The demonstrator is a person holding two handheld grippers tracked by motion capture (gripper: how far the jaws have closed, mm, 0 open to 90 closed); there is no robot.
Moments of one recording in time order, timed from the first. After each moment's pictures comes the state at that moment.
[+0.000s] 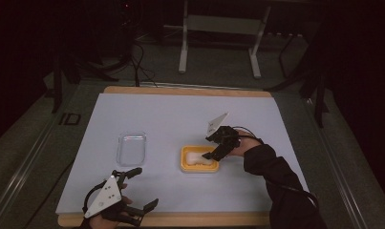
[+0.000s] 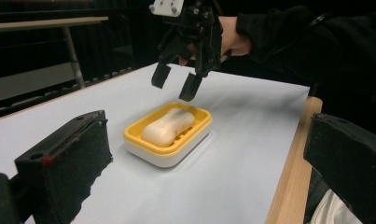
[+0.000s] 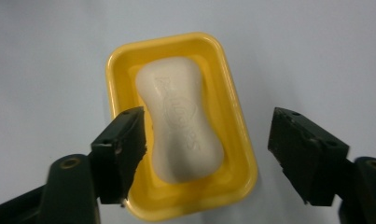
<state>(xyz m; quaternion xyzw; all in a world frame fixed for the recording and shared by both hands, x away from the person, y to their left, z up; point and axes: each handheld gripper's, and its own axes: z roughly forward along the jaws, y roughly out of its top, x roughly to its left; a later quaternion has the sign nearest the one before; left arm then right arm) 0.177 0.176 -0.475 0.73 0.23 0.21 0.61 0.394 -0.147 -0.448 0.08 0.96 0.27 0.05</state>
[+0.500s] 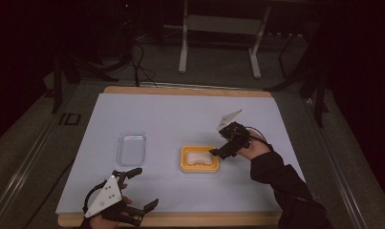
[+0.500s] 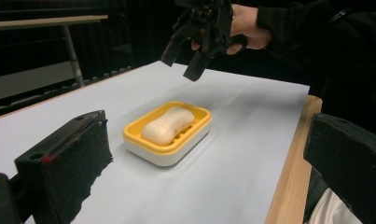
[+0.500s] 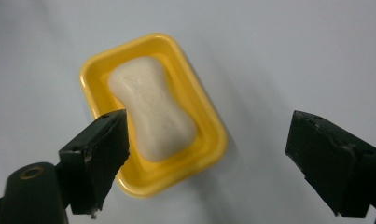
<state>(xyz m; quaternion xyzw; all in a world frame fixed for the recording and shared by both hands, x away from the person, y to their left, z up) 0.177 0.176 -0.475 0.73 0.23 0.21 0.60 0.384 -0.175 -0.431 0.20 0.93 0.29 0.09</state>
